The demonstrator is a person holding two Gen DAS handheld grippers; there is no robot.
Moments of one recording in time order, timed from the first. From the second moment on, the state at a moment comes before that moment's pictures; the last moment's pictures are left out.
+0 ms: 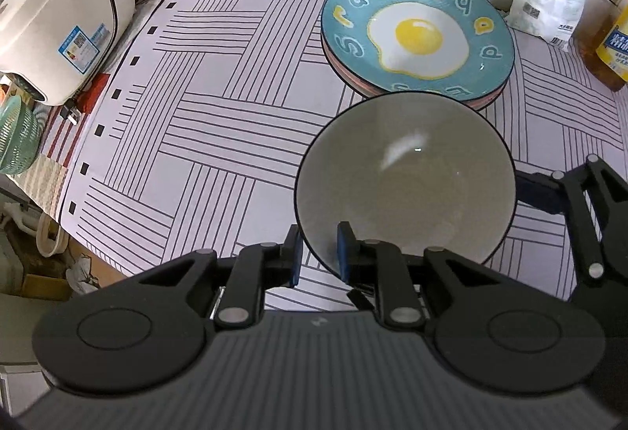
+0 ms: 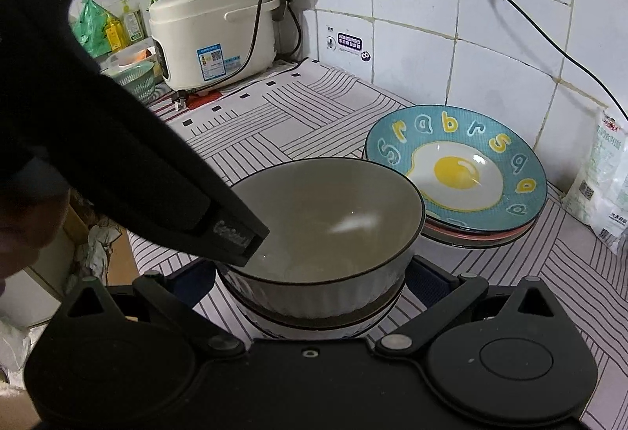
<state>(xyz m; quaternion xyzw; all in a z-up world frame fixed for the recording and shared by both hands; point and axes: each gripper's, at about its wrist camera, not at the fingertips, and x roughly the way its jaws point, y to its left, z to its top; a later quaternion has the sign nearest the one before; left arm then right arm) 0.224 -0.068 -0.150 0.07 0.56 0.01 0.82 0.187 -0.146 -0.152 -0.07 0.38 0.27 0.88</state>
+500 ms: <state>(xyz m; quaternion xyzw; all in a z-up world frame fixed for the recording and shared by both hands) 0.206 -0.068 -0.138 0.07 0.53 -0.02 0.84 0.166 -0.151 -0.147 -0.04 0.37 0.25 0.89</state>
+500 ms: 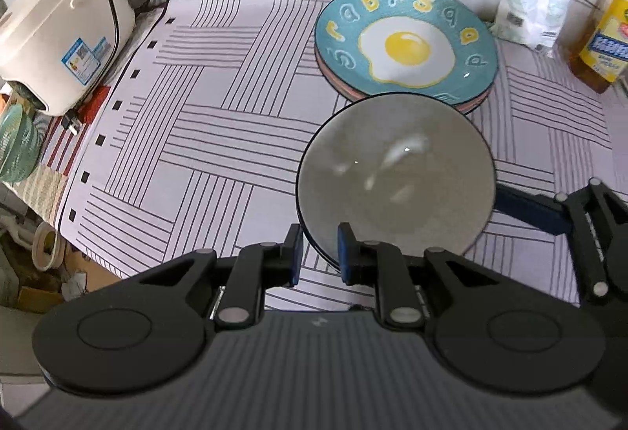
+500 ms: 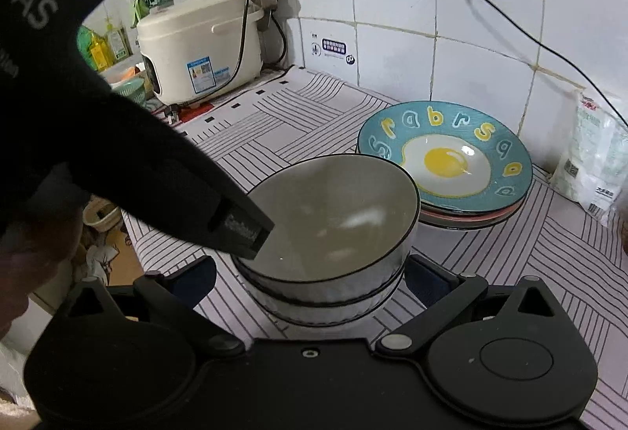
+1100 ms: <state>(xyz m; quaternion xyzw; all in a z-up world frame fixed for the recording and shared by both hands) 0.150 -0.047 -0.111 0.04 0.47 -0.09 0.88 0.102 -0.148 -0.143 -0.01 0.34 0.18 0.92</state>
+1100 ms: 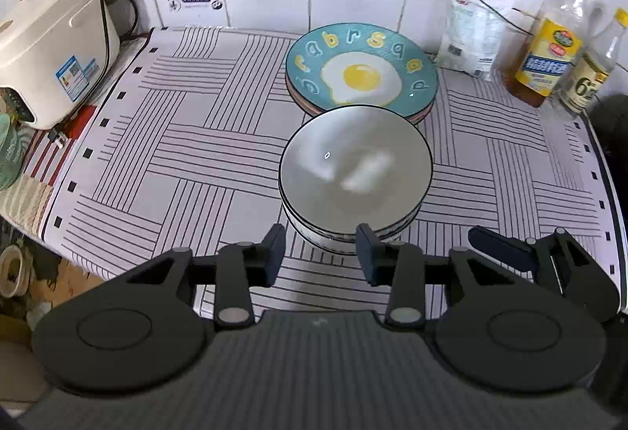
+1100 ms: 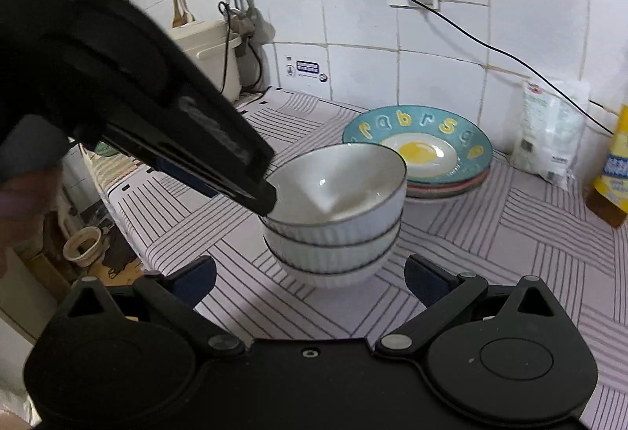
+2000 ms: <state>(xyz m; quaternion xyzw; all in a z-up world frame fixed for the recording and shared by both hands) 0.180 -0.005 -0.163 -0.09 0.44 -0.14 0.88 0.127 -0.139 -0.241 0.05 0.28 0.15 0.95</state>
